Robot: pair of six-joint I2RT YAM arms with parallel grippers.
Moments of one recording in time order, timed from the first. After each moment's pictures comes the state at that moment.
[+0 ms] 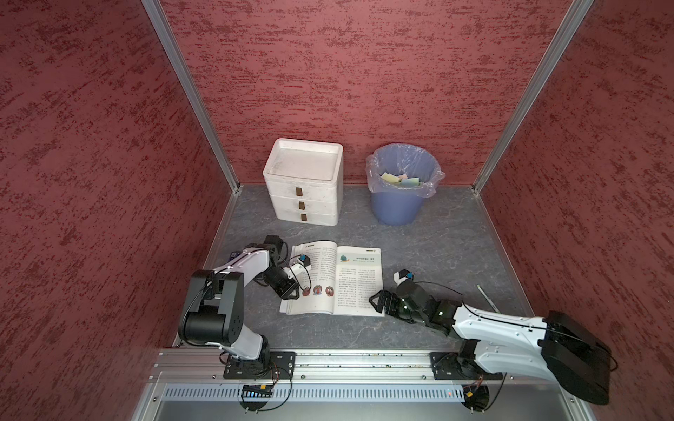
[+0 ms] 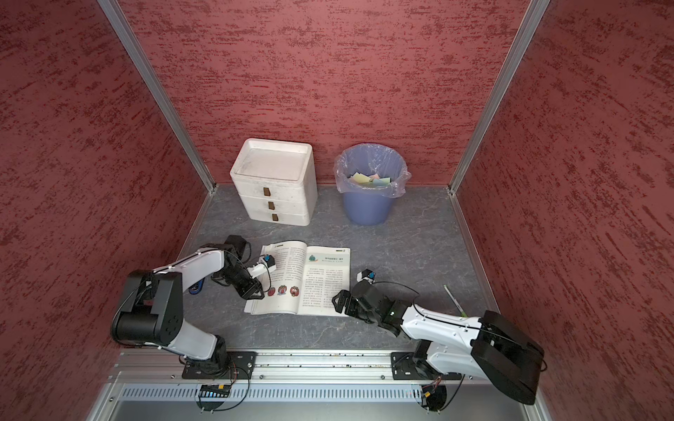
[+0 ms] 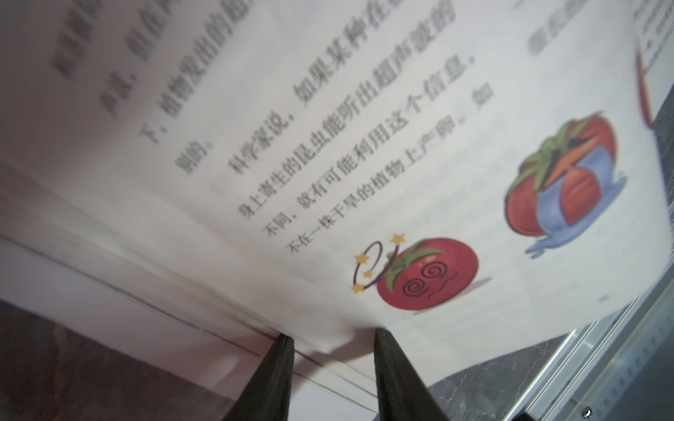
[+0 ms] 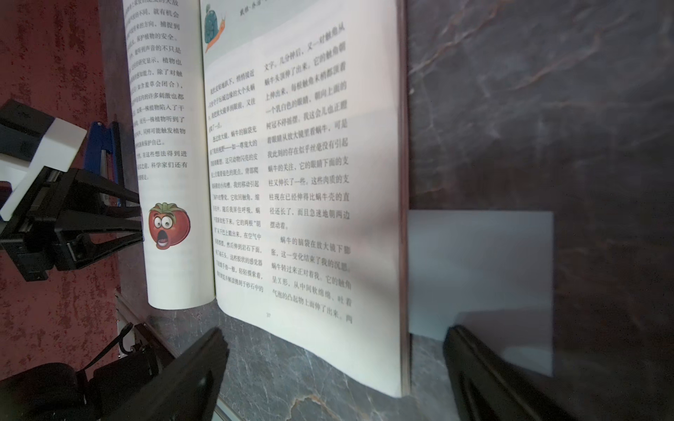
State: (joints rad) left arm -0.07 1.54 0.79 -0.88 0.36 0.74; right arm 0.94 1.16 0.35 0.02 -0.03 1.14
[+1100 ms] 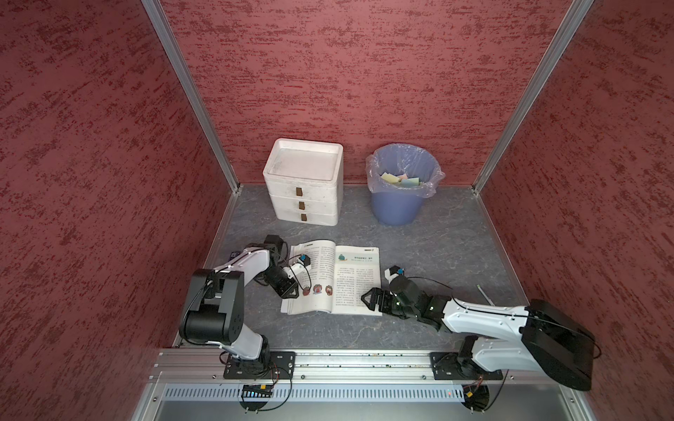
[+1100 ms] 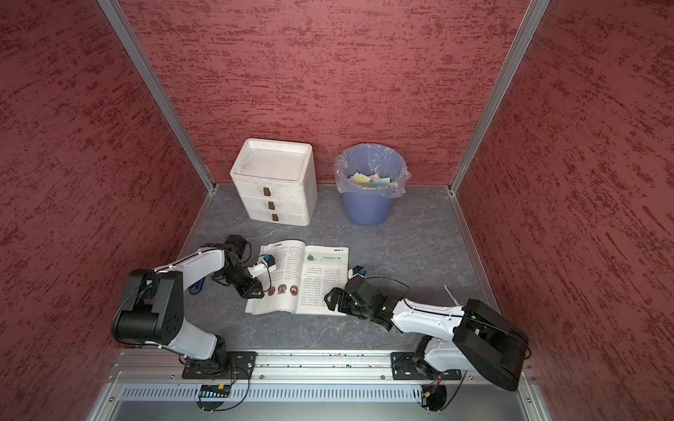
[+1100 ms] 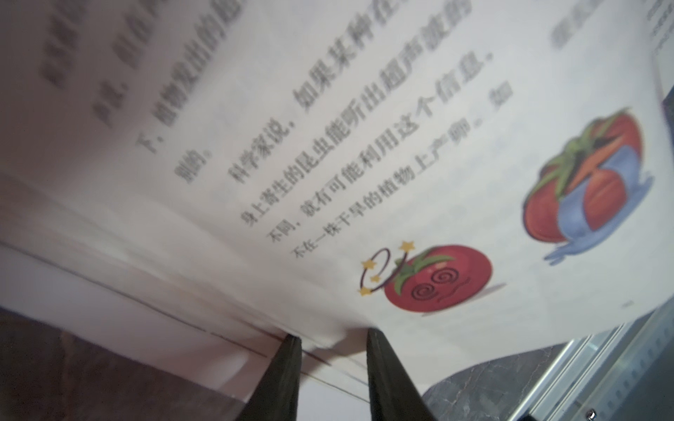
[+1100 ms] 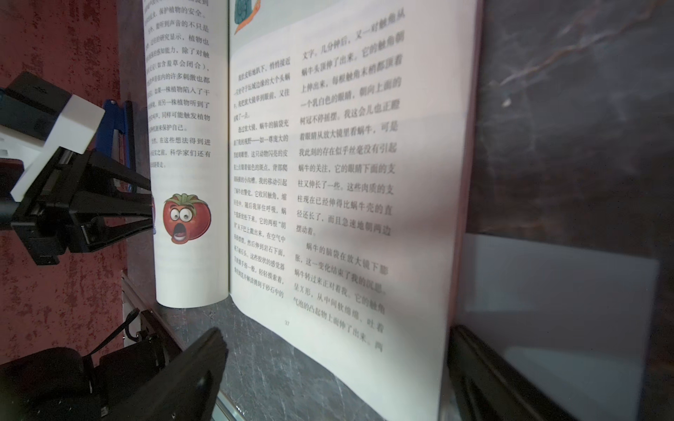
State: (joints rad) left arm -0.07 1.55 0.80 -0.88 0.35 0.74; right arm 0.94 1.28 0.41 0.11 -0.08 1.09
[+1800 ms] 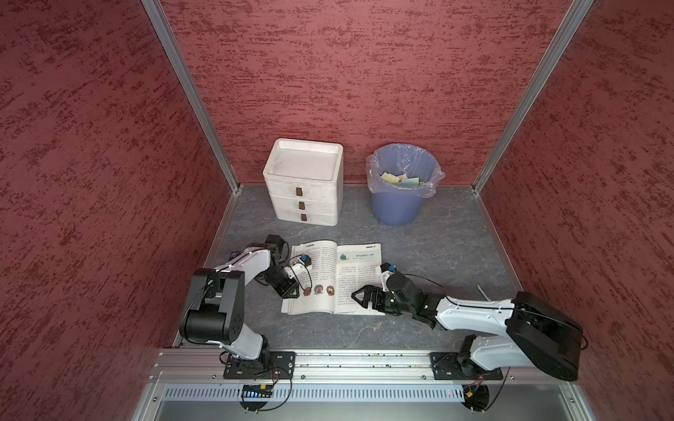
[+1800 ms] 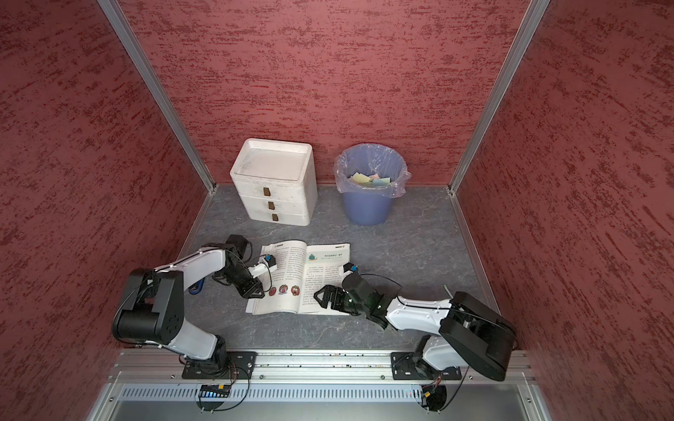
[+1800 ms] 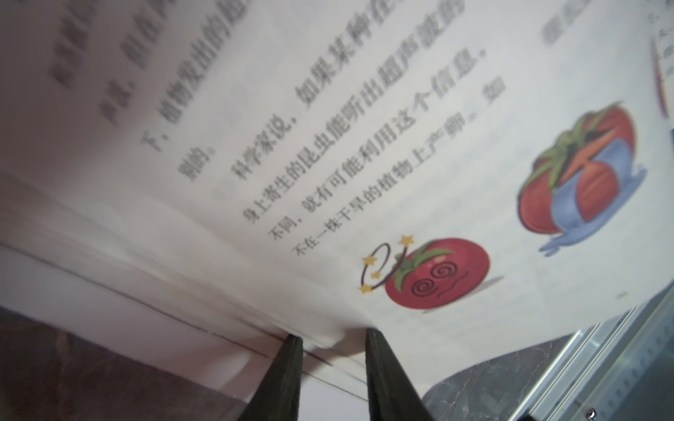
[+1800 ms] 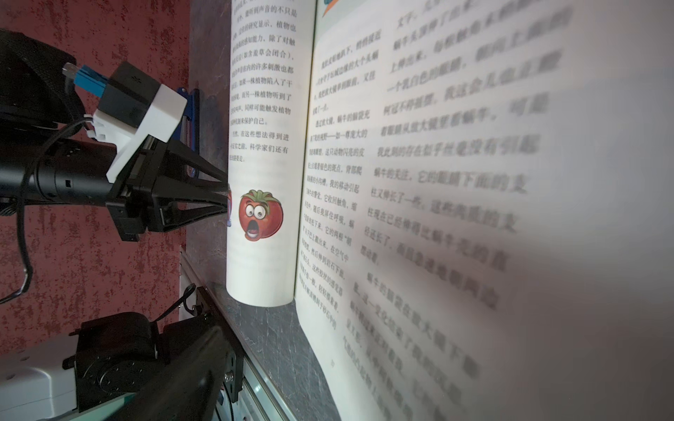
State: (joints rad) left arm -0.08 1.55 0.80 -0.87 0.36 0.74; right arm 0.94 1.39 0.45 0.30 -0.20 1.09
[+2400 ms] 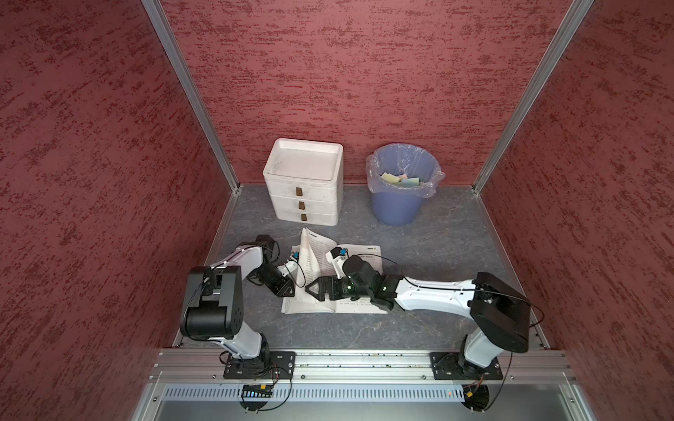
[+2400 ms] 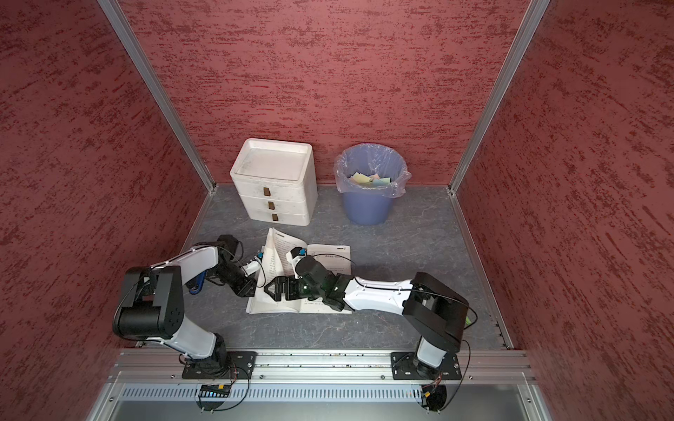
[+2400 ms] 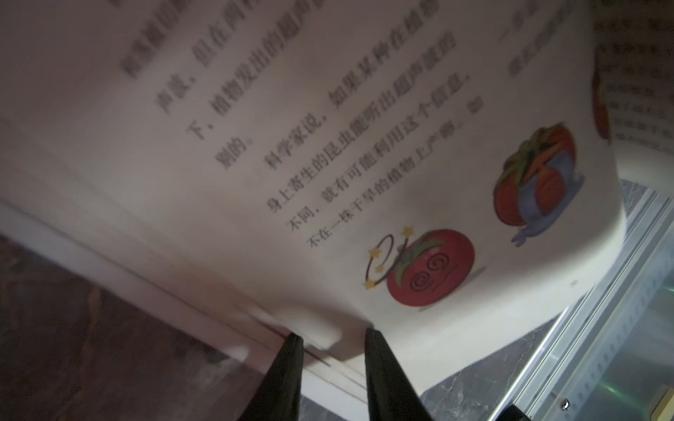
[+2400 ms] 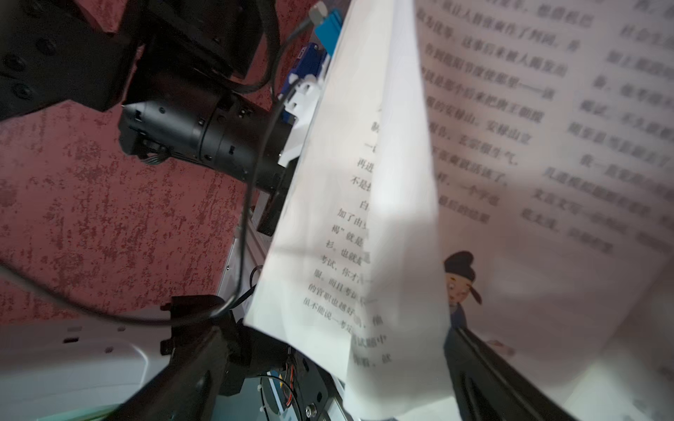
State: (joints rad) left arm 0.07 1.58 0.82 -0.93 0.43 0.80; right arm 1.09 1.71 0.99 0.20 -0.24 0.93
